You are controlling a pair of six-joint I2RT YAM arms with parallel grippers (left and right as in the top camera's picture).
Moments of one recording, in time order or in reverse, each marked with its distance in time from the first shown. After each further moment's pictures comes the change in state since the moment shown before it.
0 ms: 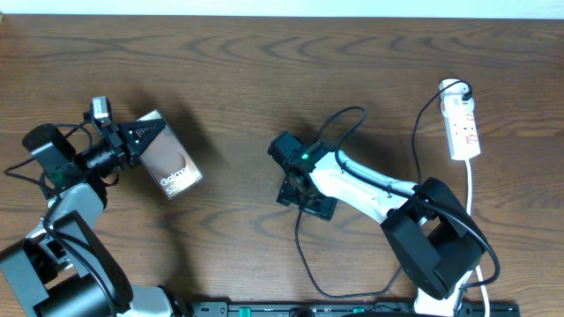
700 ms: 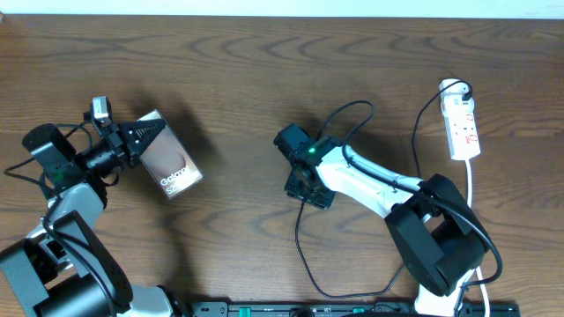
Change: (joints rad) left arm 0.000 0.000 0.000 0.000 0.000 0.000; right arm -0.043 0.000 0.000 0.058 0.023 -0.023
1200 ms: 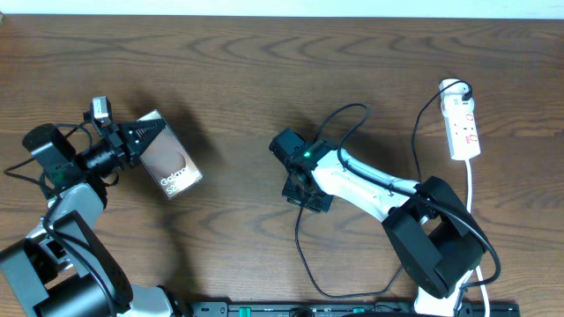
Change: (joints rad) left arm 0.000 0.000 0.000 0.000 0.000 0.000; right arm 0.029 0.000 0.000 -0.024 0.000 0.012
